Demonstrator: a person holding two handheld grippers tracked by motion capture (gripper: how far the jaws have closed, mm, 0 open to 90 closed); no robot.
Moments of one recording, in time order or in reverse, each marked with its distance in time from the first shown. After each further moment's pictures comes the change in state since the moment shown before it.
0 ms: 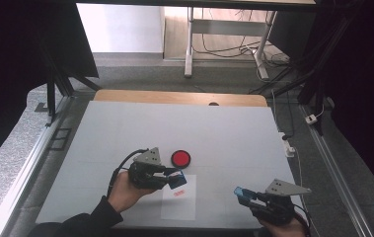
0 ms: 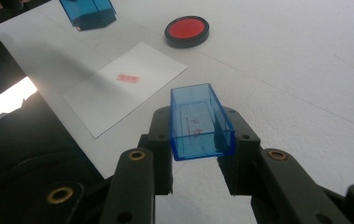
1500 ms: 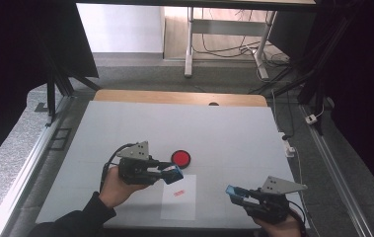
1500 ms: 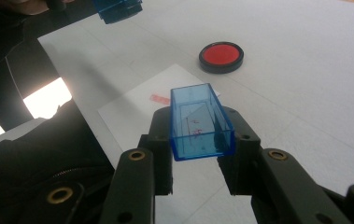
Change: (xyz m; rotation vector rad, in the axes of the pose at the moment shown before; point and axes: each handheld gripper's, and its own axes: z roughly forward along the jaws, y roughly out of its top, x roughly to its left) left arm 0.003 0.005 -0.028 -0.092 -0.046 0.048; right arm 0.013 0.019 0.004 -0.045 0.106 -0.067
